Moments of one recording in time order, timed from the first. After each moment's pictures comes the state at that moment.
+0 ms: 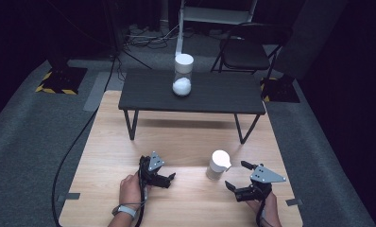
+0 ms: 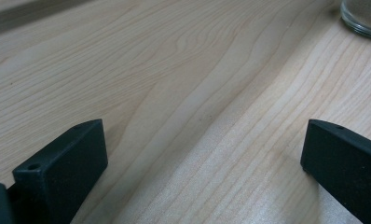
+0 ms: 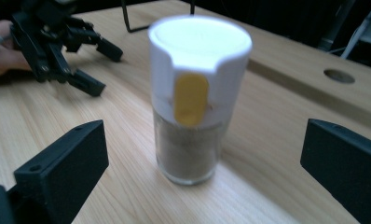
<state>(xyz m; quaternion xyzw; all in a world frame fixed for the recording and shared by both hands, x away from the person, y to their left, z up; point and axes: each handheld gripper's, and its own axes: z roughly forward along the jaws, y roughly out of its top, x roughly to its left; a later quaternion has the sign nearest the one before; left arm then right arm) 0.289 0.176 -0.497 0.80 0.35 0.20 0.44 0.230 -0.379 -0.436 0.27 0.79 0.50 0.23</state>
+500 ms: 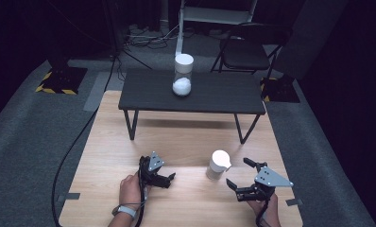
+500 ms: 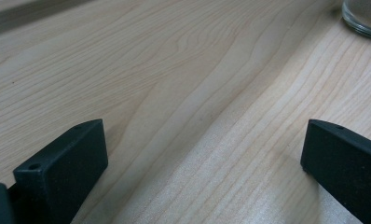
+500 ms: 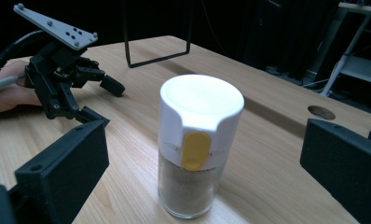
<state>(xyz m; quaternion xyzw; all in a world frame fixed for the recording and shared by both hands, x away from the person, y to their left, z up) 0.289 0.176 -0.498 0.80 0.35 0.20 0.44 0.214 -0.380 -0.434 0.25 0.76 0.53 0.27</state>
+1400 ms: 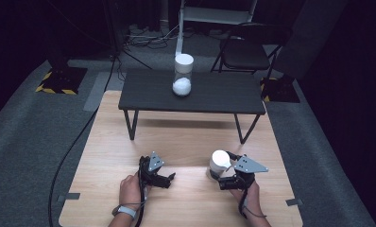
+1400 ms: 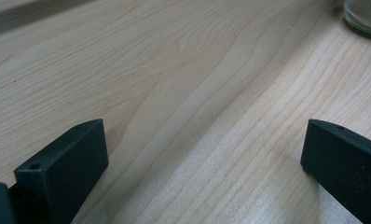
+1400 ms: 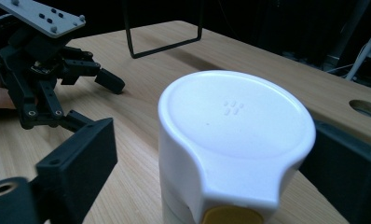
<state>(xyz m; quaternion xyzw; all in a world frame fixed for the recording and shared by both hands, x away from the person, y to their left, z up) 0.288 0.175 -0.497 0.80 0.35 0.20 0.44 0.261 -0.337 -0.446 0.26 0.78 0.52 0.23</state>
